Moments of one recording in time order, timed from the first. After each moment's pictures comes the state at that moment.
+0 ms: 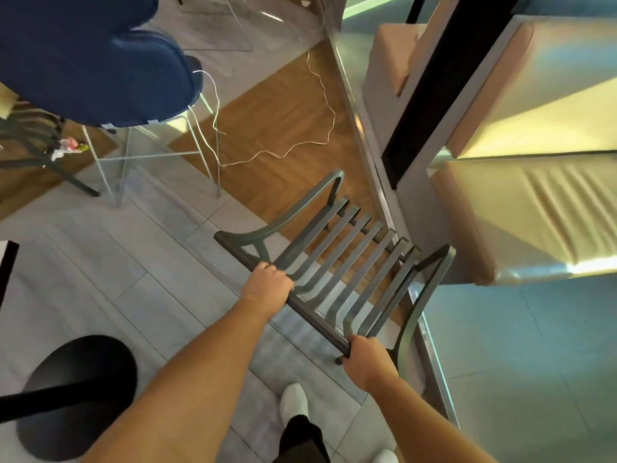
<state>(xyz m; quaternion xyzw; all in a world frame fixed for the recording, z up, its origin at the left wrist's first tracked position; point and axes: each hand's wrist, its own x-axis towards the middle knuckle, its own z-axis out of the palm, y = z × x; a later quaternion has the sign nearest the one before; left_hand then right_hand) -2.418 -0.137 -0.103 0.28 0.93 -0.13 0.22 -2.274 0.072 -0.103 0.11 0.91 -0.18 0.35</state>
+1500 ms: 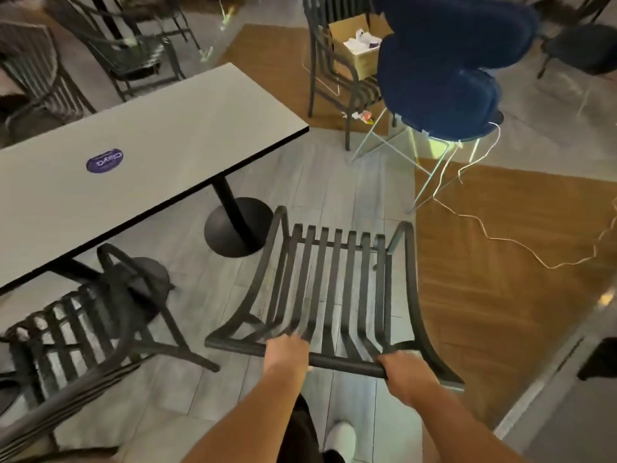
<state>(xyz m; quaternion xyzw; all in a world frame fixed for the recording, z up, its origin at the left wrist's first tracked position) -2.137 -0.038 -0.093 -0.36 0.86 0.09 0.34 -2.322 0.118 -0.084 -0.51 0.79 0.13 0.33</state>
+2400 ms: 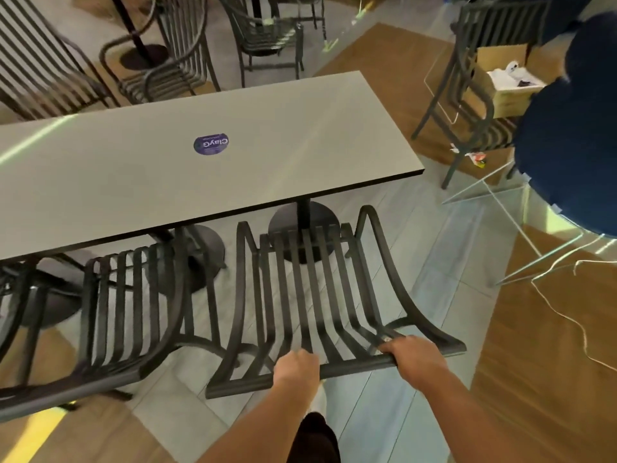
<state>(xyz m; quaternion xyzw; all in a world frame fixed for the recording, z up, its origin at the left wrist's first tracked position) -2.117 -0.173 -0.111 -0.54 0.74 0.25 0.31 -2.359 -0.150 -0.092 -0.67 0.67 0.24 0.23</state>
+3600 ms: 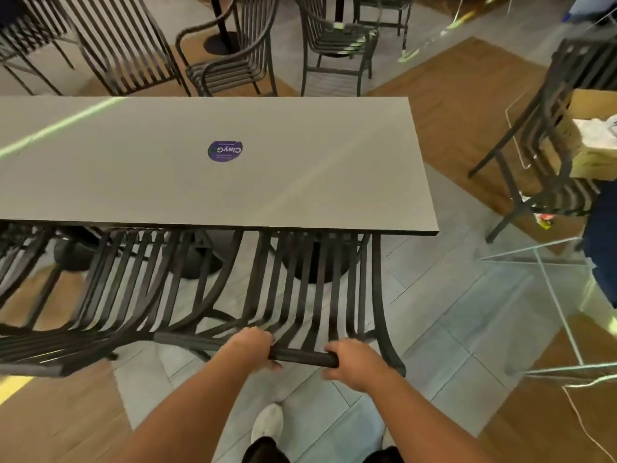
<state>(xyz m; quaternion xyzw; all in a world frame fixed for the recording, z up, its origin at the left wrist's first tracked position) -2.205 -0.325 -0.055 -0.61 0.63 0.34 0.33 -2.433 -0.322 -0.085 -0.73 0.52 0.17 0.41</state>
